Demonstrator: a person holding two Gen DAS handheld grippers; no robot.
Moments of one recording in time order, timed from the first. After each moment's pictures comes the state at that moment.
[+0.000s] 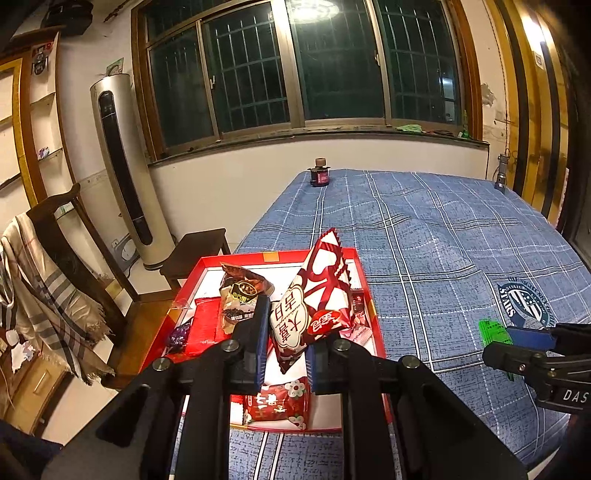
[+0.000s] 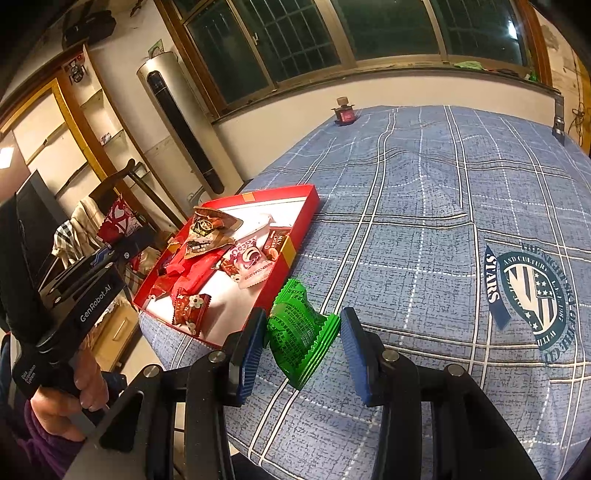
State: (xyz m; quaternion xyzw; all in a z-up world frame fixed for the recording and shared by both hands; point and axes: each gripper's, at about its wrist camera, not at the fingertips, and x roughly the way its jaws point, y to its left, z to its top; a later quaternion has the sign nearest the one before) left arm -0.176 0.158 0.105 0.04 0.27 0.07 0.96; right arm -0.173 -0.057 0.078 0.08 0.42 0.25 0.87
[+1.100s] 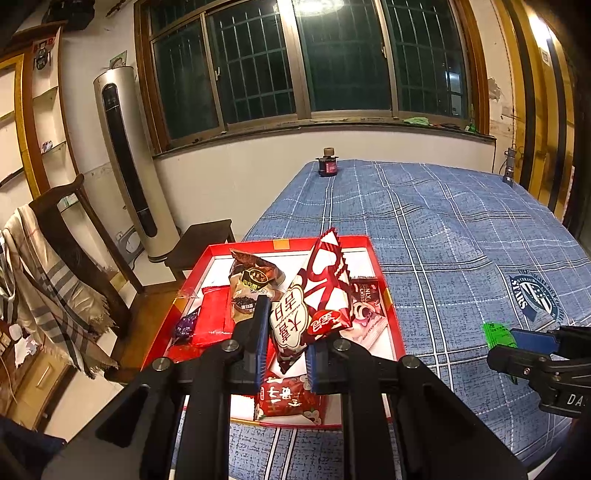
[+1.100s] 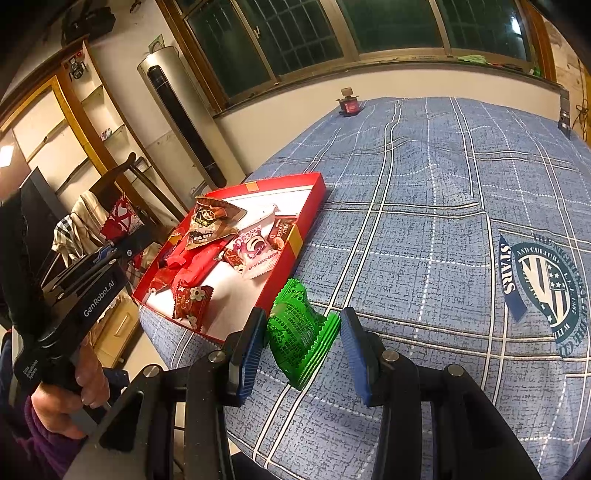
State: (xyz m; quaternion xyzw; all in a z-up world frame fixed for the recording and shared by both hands) left arm -0.170 0.169 0.094 0.04 0.29 0.08 0.95; right arm -0.172 -0.047 0.067 0.08 0.43 0.26 0.86
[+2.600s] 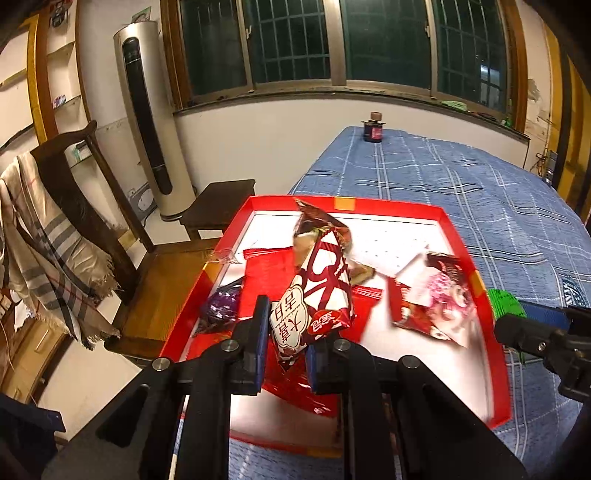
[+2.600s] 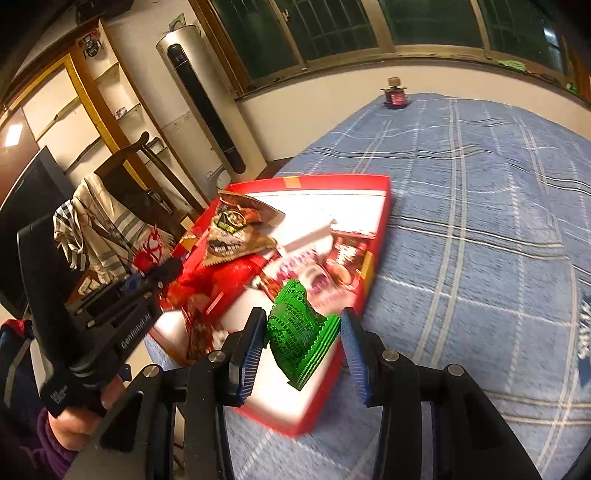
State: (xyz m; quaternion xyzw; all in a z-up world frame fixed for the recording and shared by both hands) left arm -0.132 0.247 0.047 0.00 0.35 0.12 0.93; right arm -0.118 0.045 0.053 0.05 0.43 0.30 0.85
